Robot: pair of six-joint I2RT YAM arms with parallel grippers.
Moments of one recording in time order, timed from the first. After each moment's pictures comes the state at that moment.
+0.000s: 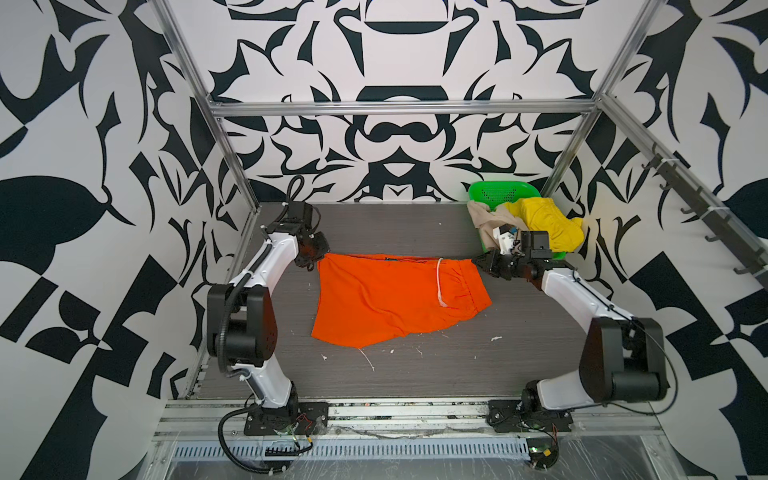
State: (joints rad) left arm -0.11 1.76 1.40 -0.74 0.10 -0.50; right arm -0.02 1.50 0.95 -0.31 -0.64 0.37
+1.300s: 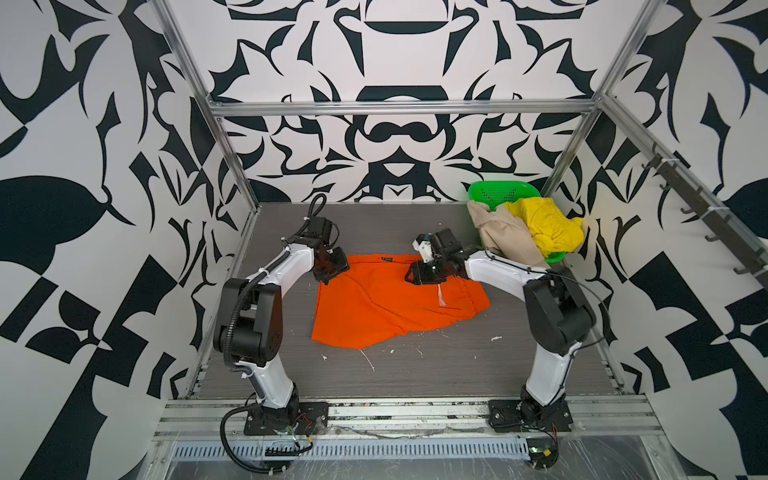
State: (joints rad) left arm -0.23 1.74 1.22 -0.63 0.22 -0.60; right arm 0.52 1.91 1.30 -0.38 -0.39 0.39
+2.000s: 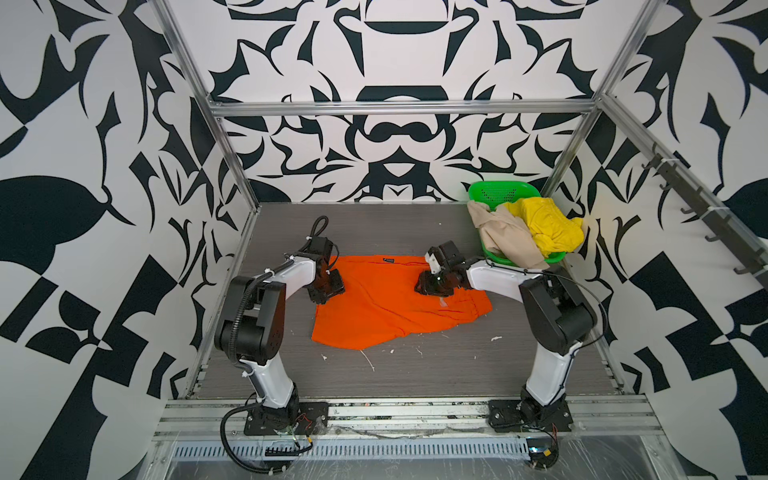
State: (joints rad) left arm -0.22 1.74 1.05 -0.63 0.13 -0.57; right arm 0.50 1.82 1.07 -0.33 -0.27 0.53
